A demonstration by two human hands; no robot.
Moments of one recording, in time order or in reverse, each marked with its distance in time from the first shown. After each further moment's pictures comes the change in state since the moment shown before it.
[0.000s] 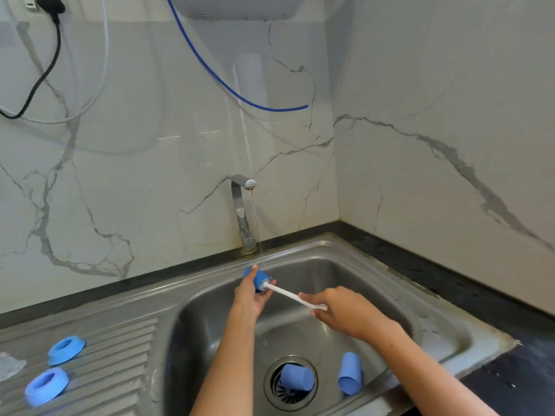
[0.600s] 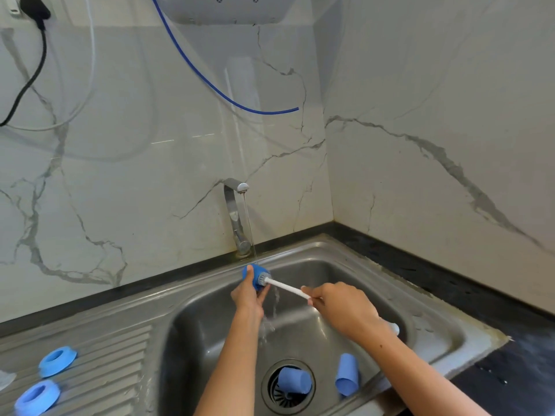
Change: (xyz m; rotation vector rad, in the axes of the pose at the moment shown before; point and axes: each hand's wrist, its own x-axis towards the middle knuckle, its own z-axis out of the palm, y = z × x) left_hand 0.000 -0.014 0.006 0.052 0.090 0.152; right_hand 0.003 0.001 0.005 0.031 0.140 0.118
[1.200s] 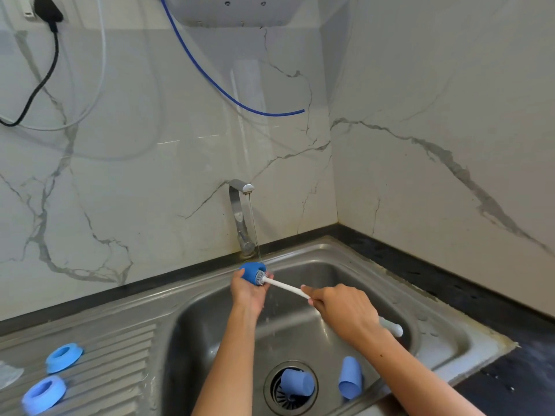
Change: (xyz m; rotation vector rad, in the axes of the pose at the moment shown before) left_hand 0.004 0.016 0.008 -0.257 -0.103 -0.051; right_hand -0.004 -0.011 -0.001 -0.163 0.102 -0.046
